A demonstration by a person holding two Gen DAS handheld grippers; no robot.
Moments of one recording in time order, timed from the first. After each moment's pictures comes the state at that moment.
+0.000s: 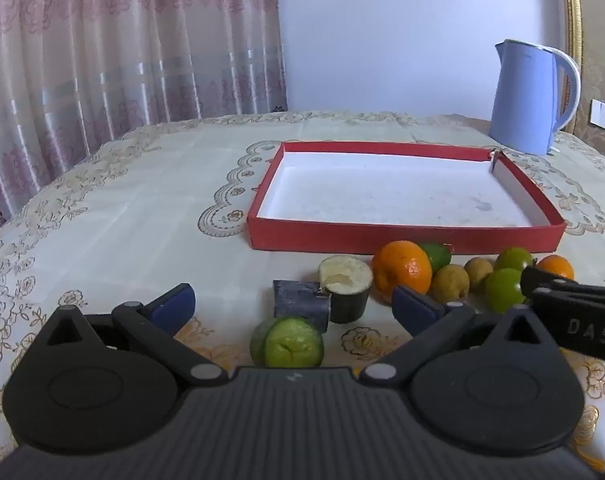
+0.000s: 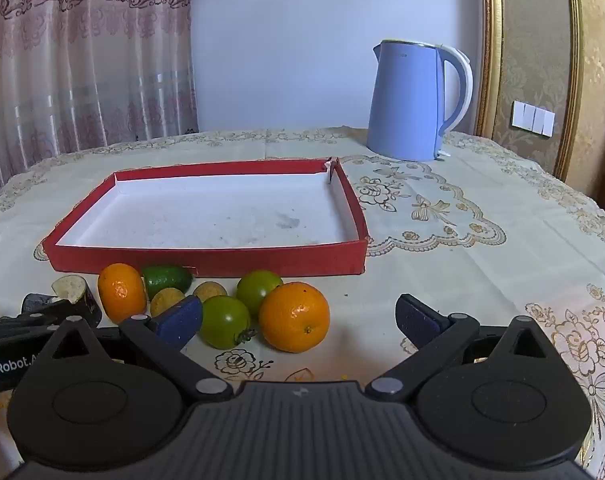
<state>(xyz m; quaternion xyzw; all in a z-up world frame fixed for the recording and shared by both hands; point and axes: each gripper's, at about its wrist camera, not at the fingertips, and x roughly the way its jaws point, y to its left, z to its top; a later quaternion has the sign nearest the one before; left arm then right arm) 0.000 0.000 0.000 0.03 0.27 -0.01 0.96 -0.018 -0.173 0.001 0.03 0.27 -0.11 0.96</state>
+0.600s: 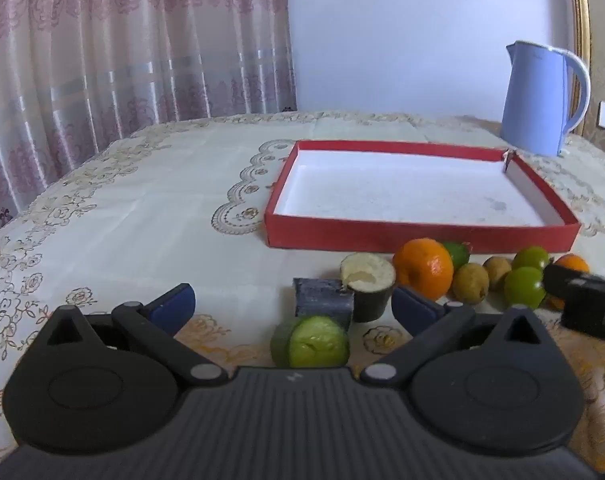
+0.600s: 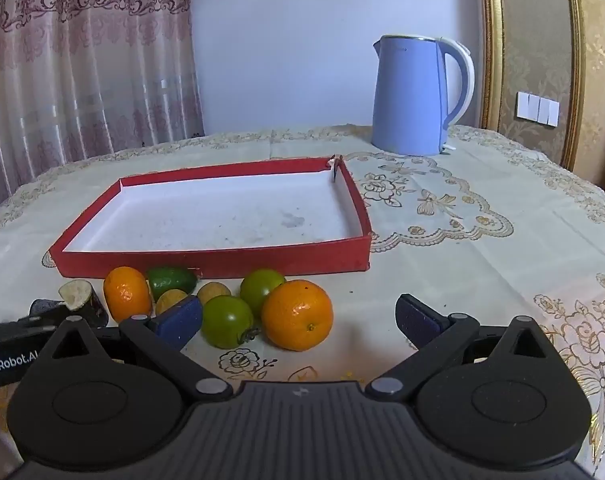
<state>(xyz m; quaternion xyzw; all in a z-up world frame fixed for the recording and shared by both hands) 0.002 0.008 -0.005 0.04 0.27 0.00 0.96 -0.019 -0.180 -0.002 0.05 0.27 -0.10 0.96</state>
